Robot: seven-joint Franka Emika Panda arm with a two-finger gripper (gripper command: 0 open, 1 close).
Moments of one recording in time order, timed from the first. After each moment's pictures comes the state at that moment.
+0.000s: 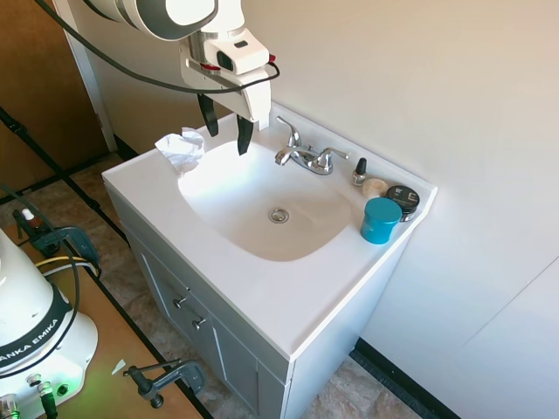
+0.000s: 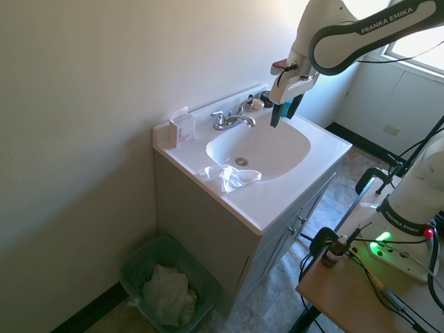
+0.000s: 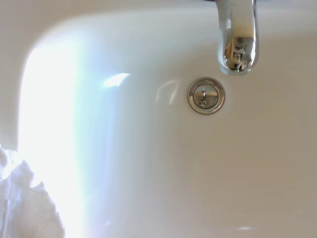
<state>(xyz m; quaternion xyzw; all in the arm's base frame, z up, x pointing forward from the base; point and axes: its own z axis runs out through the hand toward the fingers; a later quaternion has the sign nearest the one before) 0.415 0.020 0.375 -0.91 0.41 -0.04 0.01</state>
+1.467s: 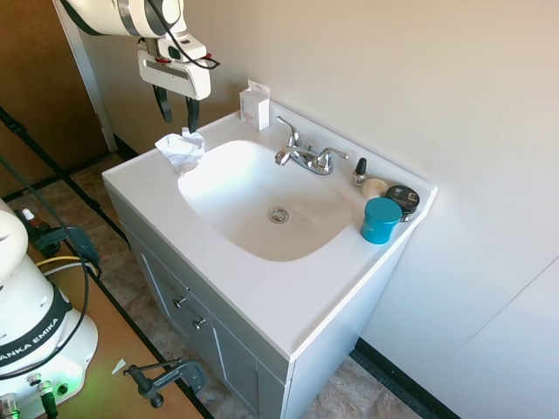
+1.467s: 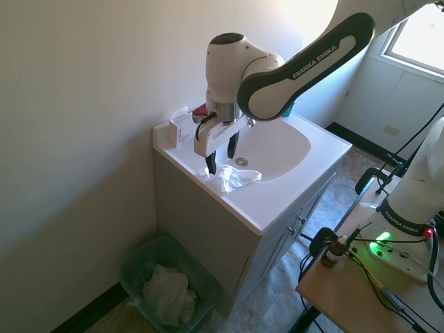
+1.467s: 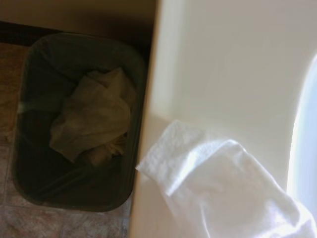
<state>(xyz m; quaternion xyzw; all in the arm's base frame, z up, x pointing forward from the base) 0.478 0.261 0.288 -0.94 0.34 0.00 -0.05</state>
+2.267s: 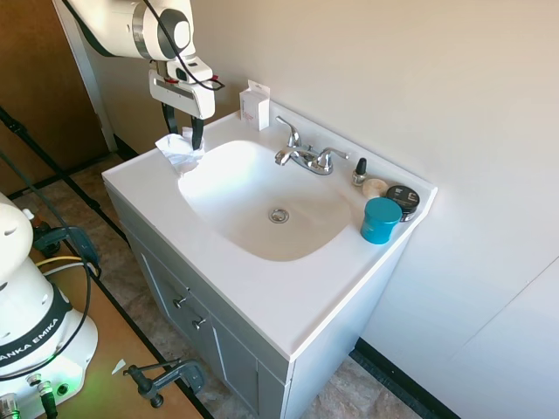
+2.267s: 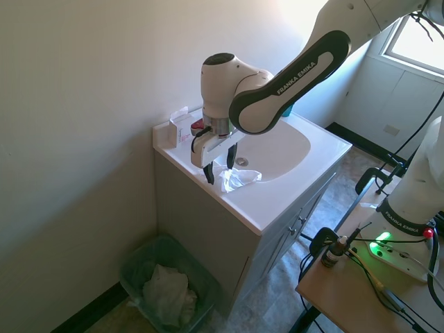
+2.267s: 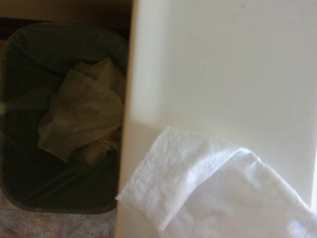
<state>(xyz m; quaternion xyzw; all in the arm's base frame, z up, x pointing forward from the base) 0.484 0.252 0.249 -0.93 0.37 0.02 -0.05</state>
